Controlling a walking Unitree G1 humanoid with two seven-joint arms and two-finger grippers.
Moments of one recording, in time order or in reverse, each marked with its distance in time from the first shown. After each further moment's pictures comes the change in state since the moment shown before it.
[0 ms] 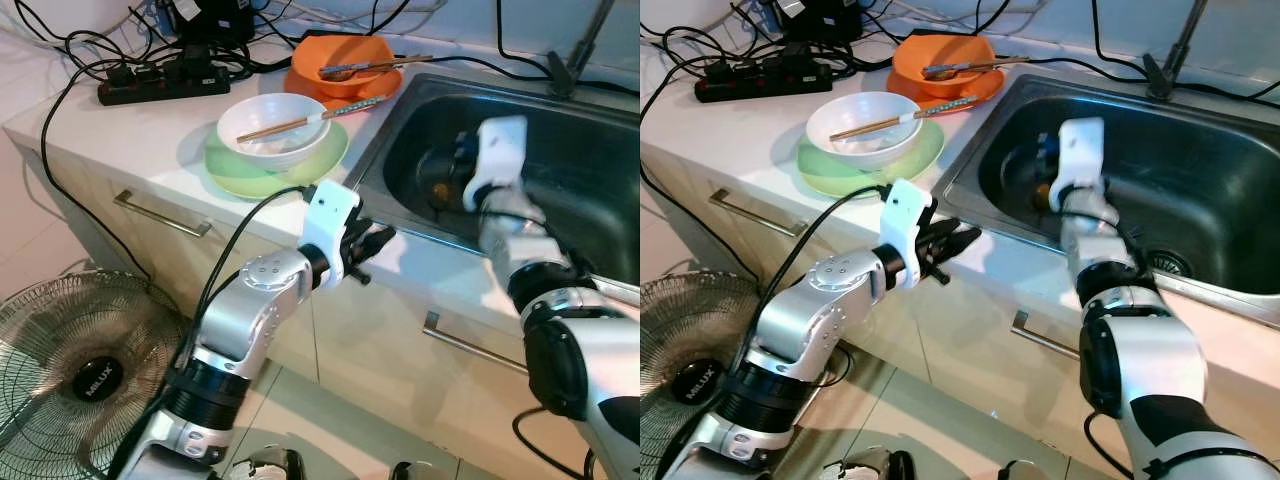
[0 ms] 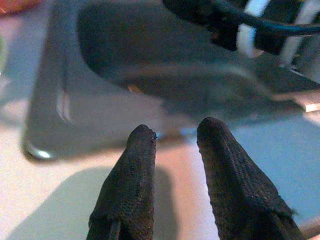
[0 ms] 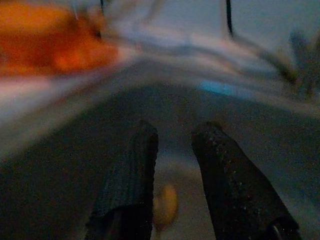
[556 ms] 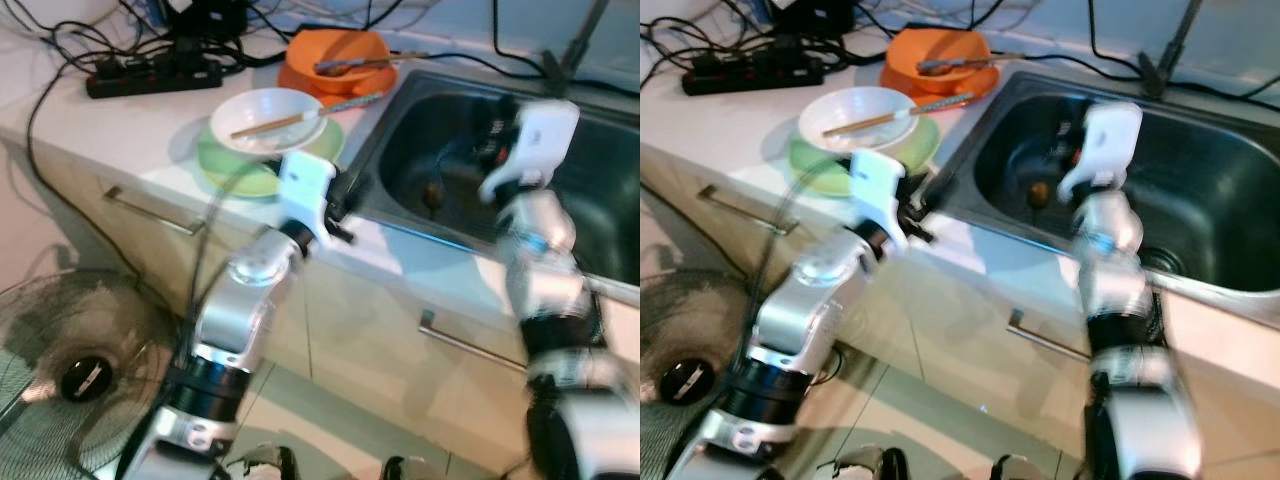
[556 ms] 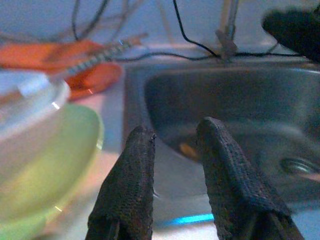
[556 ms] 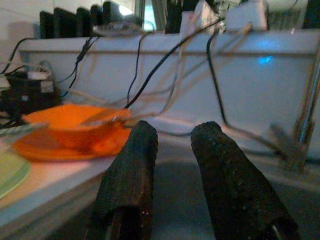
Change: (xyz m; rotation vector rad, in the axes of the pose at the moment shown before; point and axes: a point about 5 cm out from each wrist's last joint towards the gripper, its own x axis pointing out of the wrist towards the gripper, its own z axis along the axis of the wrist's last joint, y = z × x) left arm -0.007 0.025 0.025 0.116 -0.253 0.221; right arm -0.046 0.005 0.019 0.093 -0.340 0.080
